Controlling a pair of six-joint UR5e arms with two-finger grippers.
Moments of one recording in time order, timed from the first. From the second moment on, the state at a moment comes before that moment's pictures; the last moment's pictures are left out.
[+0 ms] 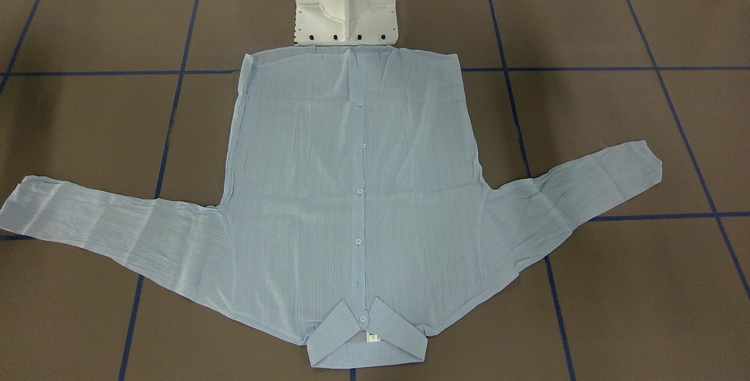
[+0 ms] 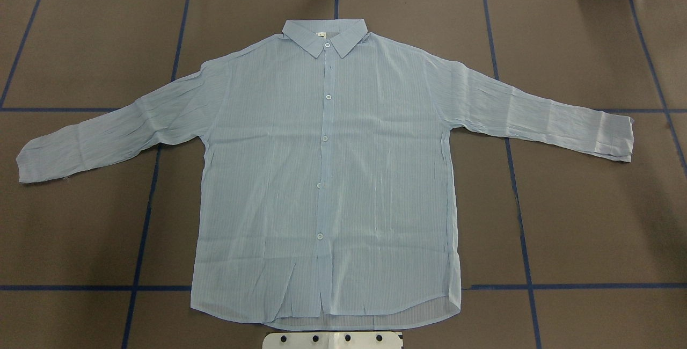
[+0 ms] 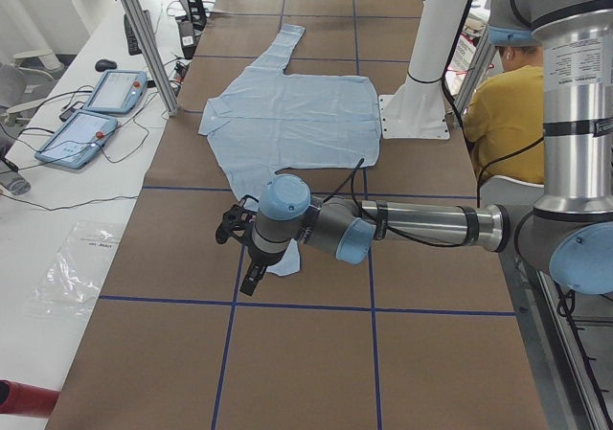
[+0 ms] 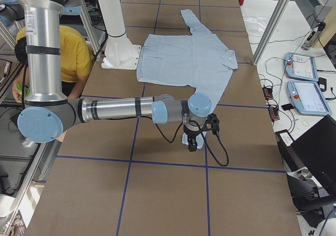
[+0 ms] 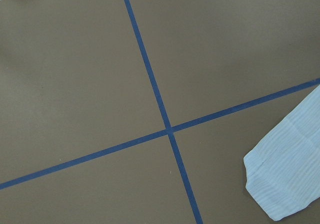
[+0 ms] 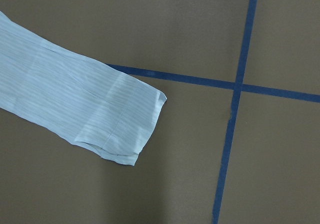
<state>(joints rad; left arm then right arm) -1.57 -1.45 -1.73 -1.92 -2.31 0.05 1.46 -1.59 1.68 -1.58 2.41 -0.03</state>
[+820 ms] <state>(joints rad) -1.57 -1.45 -1.73 -1.96 -2.32 0.05 1.40 -1.50 1.52 -1.52 2.44 0.03</state>
